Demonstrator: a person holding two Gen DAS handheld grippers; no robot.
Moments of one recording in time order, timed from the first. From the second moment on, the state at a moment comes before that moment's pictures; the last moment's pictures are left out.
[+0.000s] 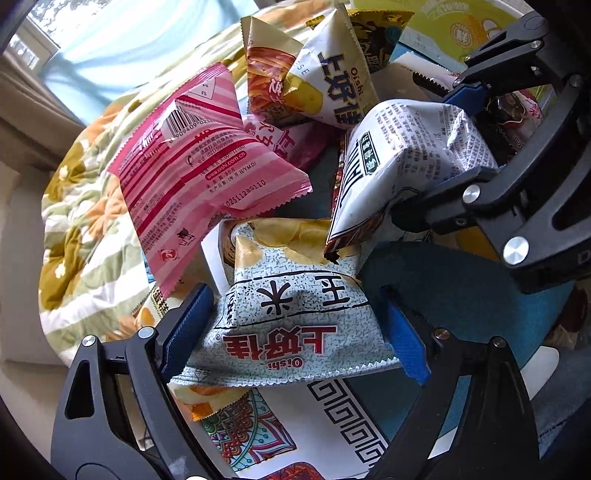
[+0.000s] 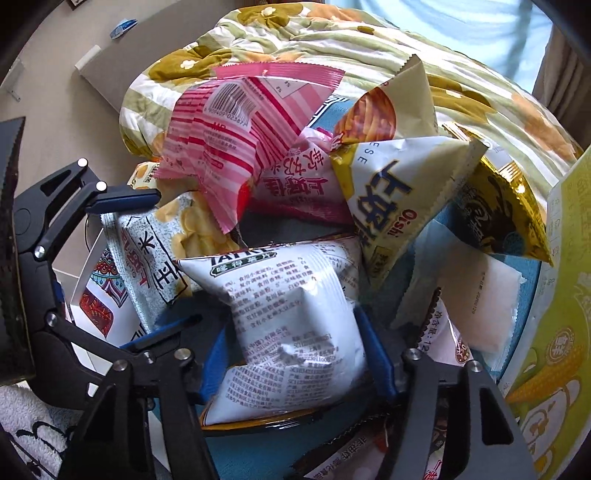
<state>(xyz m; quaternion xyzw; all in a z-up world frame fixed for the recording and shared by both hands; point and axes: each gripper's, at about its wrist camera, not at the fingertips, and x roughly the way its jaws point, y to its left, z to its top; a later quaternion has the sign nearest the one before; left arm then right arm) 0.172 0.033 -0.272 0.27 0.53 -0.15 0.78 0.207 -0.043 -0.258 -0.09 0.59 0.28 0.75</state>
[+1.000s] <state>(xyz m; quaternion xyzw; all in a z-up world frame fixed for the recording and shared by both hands) 0.121 0.053 -0.209 0.22 0.52 -0.16 0.81 0.168 -0.076 -0.178 0.07 0.54 0.27 0.80</state>
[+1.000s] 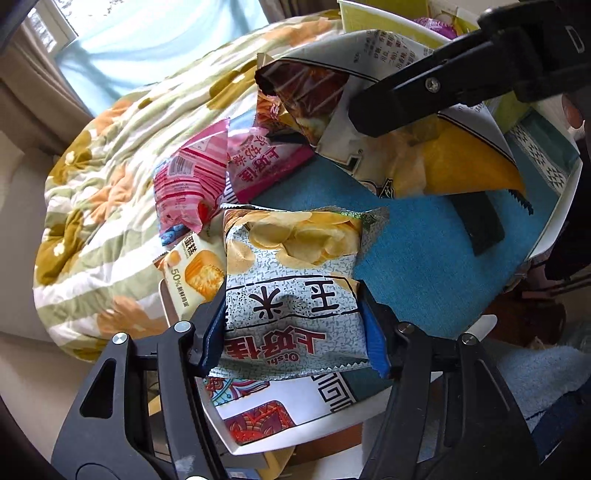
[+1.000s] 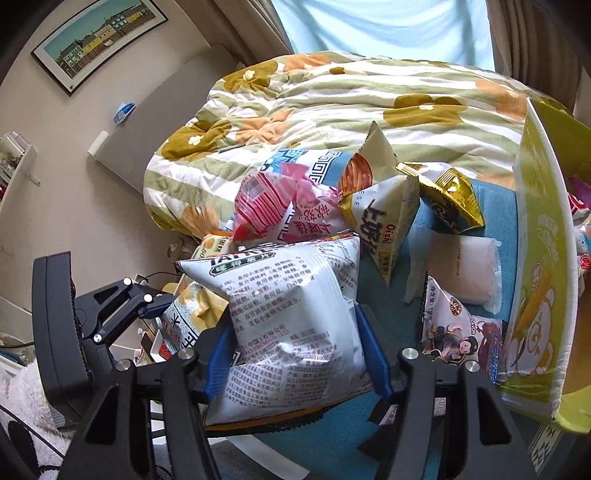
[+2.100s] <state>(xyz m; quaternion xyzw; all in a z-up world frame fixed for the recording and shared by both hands) 0.170 -0.147 -0.070 0.17 0.40 -0.21 0.88 0.134 -0.292 -0.042 0.12 0.41 0.13 0.89</state>
